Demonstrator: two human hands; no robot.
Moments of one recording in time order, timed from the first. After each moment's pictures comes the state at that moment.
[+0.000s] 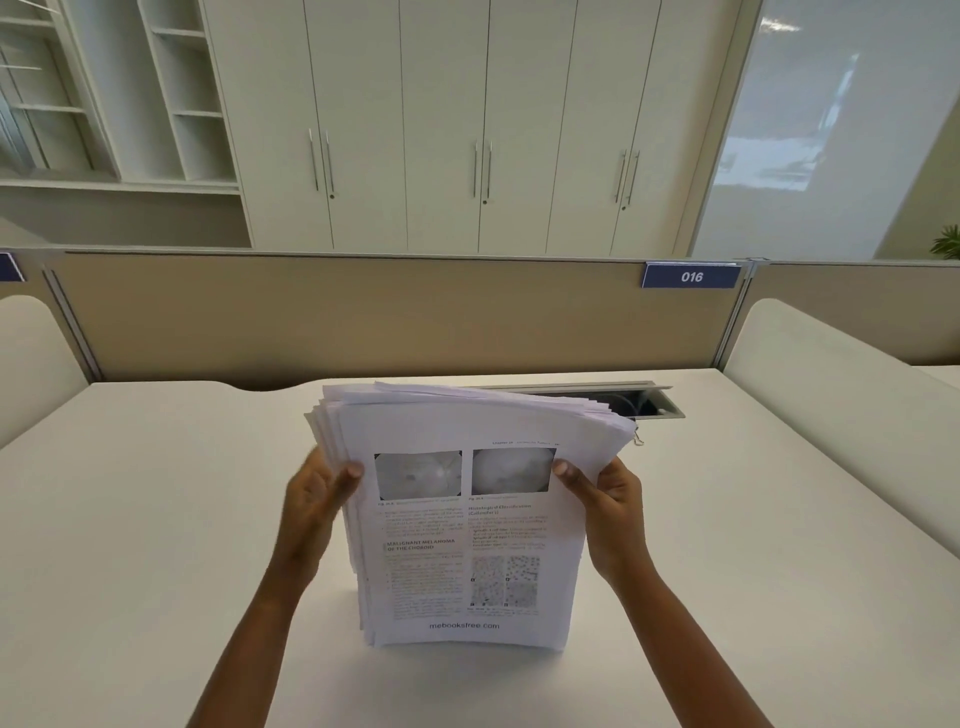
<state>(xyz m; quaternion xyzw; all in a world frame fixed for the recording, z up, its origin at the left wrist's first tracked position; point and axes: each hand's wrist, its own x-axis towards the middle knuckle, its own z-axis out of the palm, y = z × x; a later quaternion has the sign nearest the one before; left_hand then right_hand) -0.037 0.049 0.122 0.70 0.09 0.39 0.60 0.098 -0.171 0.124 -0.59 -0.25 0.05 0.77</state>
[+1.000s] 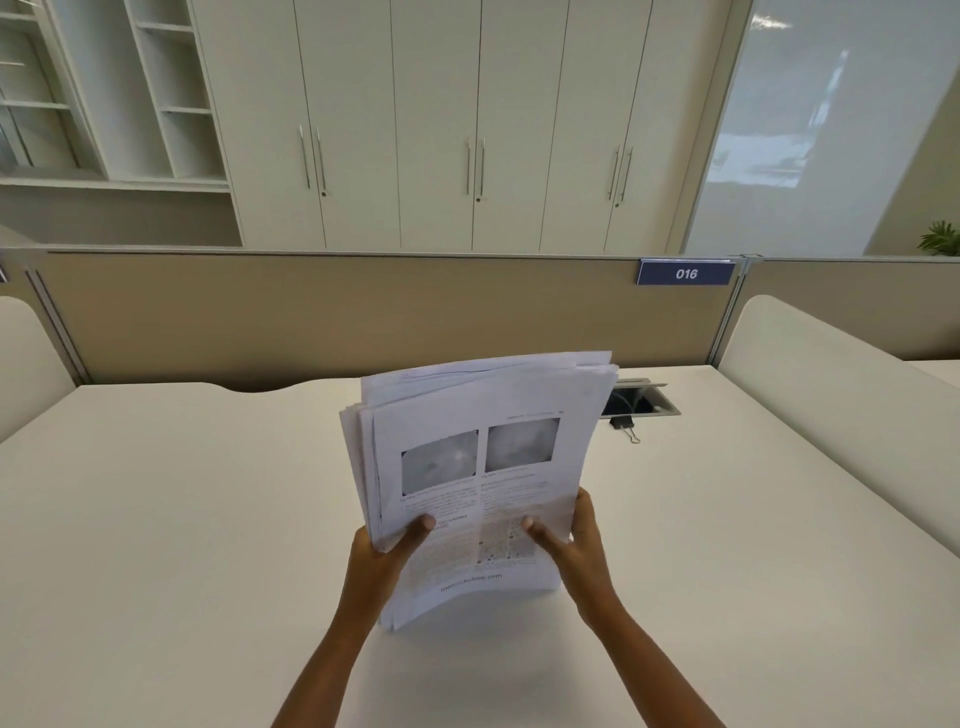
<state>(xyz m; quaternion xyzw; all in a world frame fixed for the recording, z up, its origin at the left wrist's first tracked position) -0.013 0.007 0.066 0.67 0.21 0.30 0.64 0.103 -0.167 0.056 -0.67 -0.21 0.09 0.71</state>
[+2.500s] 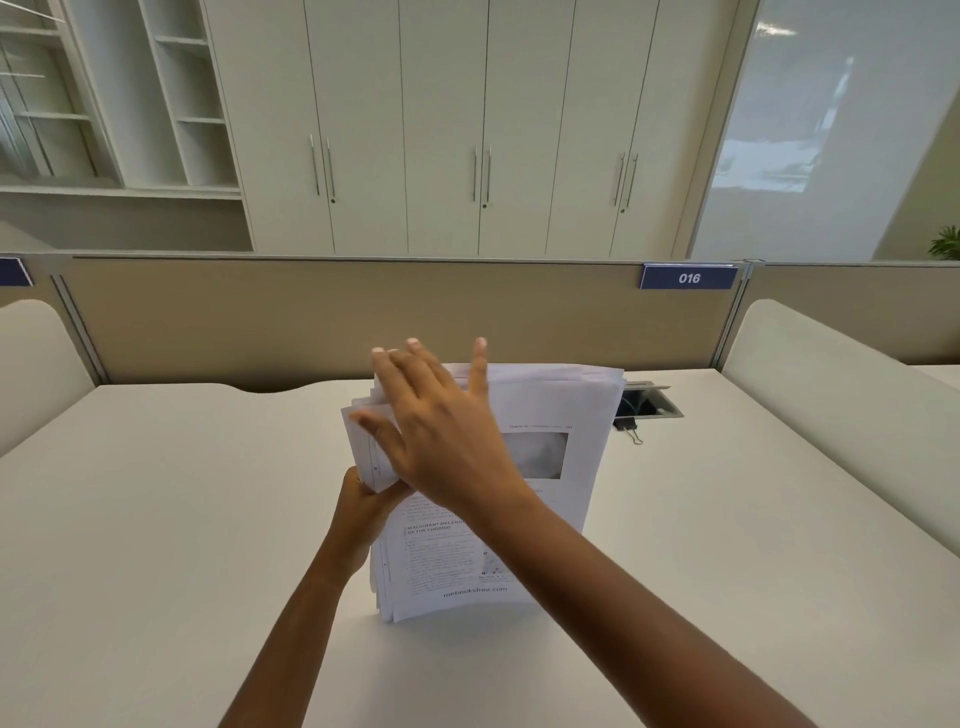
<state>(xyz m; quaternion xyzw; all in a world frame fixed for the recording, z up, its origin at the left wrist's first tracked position) -0.011 0.021 0.119 0.70 0.14 0.31 0.63 0.020 -0.079 0.222 -0.80 -0.52 -0.25 0.15</state>
